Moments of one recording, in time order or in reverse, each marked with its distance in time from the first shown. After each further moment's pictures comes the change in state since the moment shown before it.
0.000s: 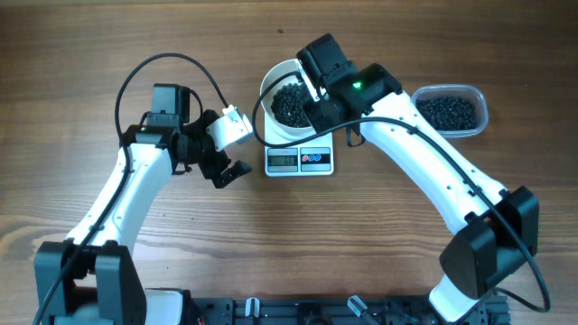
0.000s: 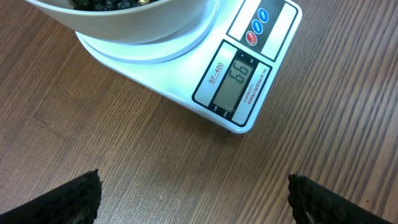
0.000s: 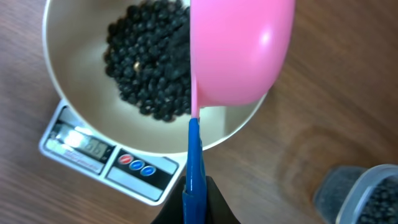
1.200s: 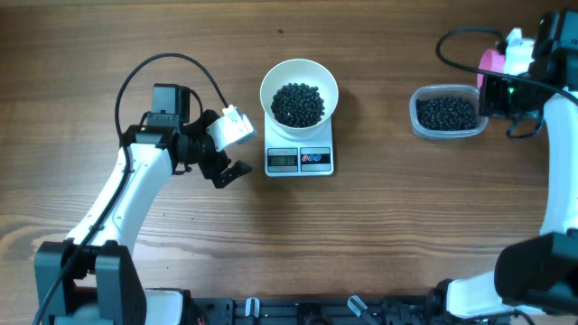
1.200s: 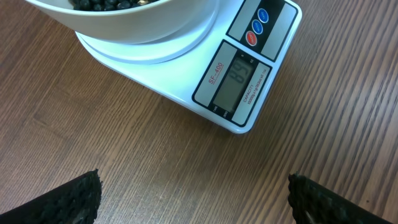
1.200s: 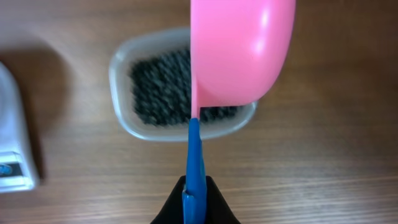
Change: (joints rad) left arm 0.000 0.000 0.000 0.000 0.000 0.000; right arm -0.813 -0.161 -0.018 -0.217 -0.235 -0.103
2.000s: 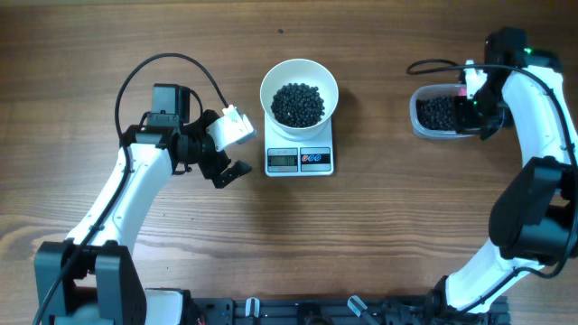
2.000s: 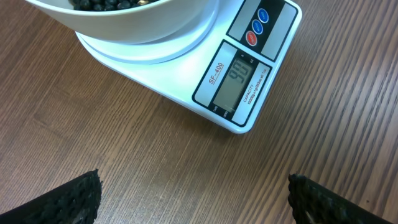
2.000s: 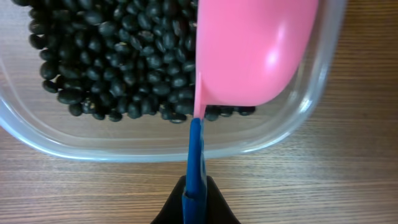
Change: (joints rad) left arm 0.000 0.000 0.000 0.000 0.000 0.000; right arm 0.059 0.253 -0.062 0.019 0.132 -0.052
